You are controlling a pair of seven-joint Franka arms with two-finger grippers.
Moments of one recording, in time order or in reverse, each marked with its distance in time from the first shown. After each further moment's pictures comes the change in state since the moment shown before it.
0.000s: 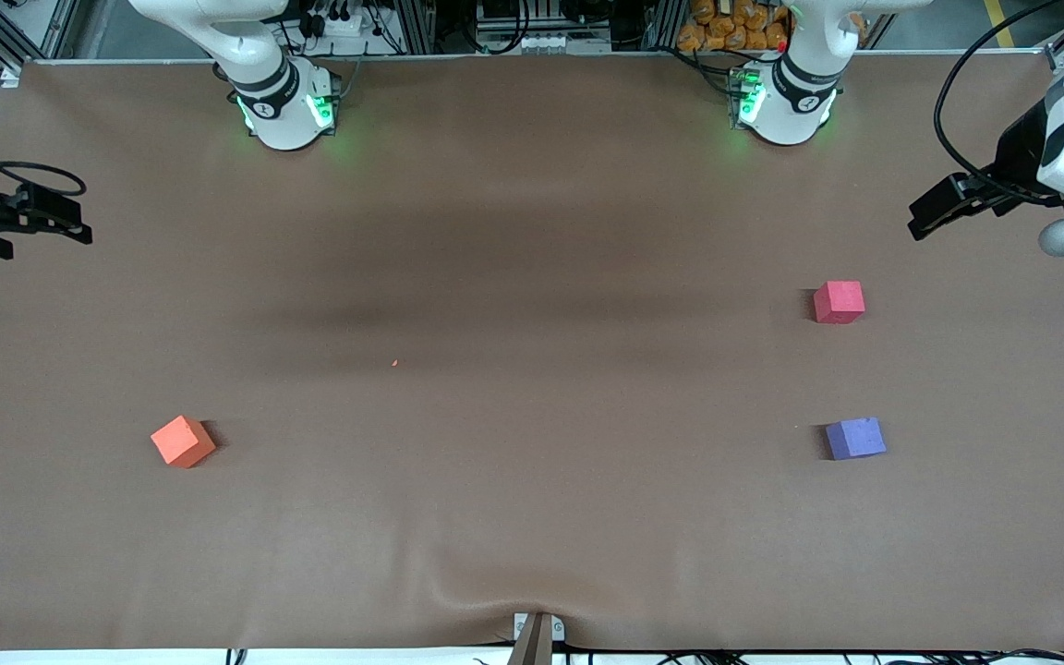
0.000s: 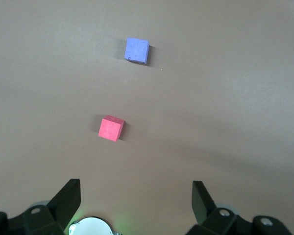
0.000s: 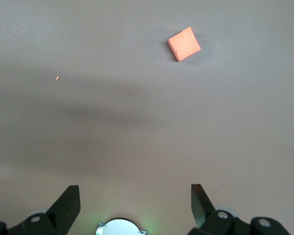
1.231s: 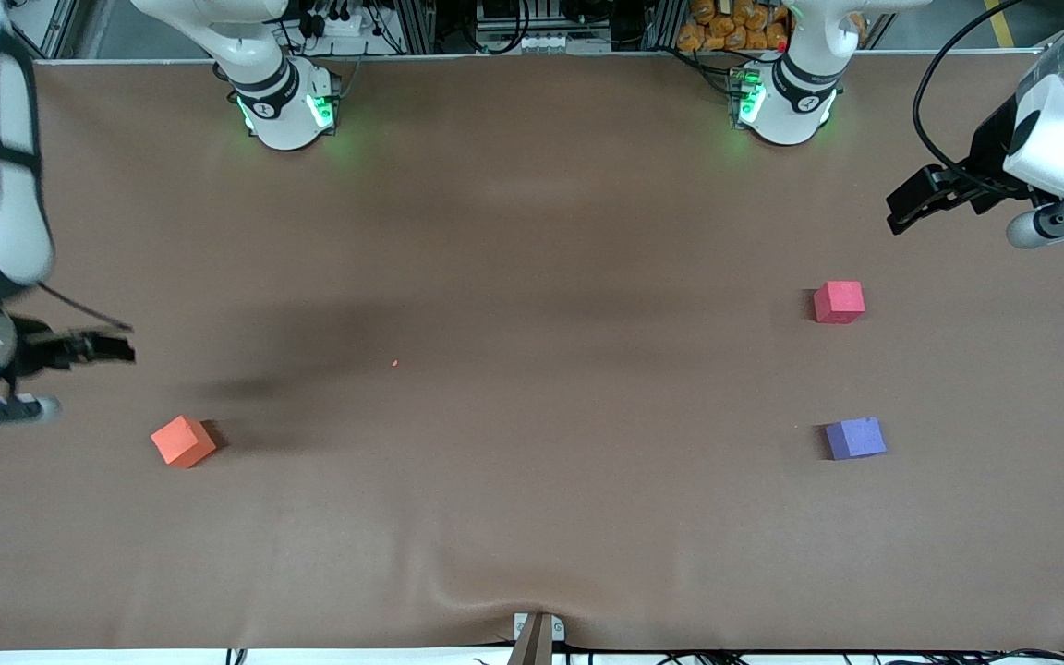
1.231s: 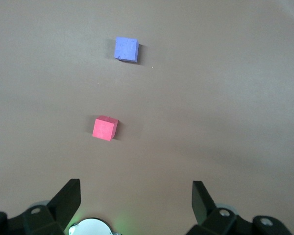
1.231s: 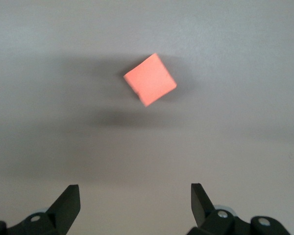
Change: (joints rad) left arm 0.006 -0.003 -0.050 -0.001 0.000 0.011 0.004; right arm -0.082 0.406 -0.010 -0.019 0.013 0.398 -0.005
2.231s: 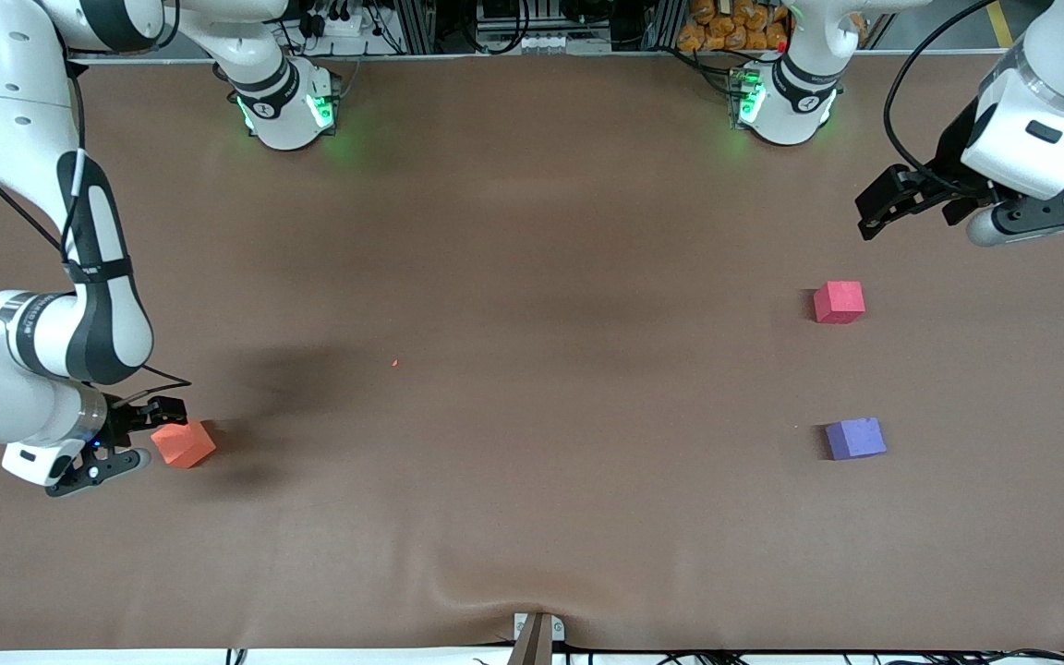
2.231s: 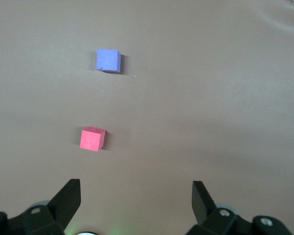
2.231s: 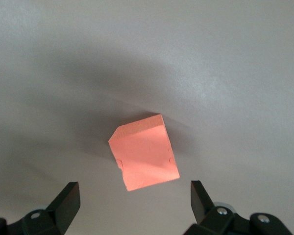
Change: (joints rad) left arm -0.001 0.006 -0.055 -0.007 0.001 0.055 0.007; right arm 0.020 0.203 0.004 0.016 0.000 0.311 -0.297
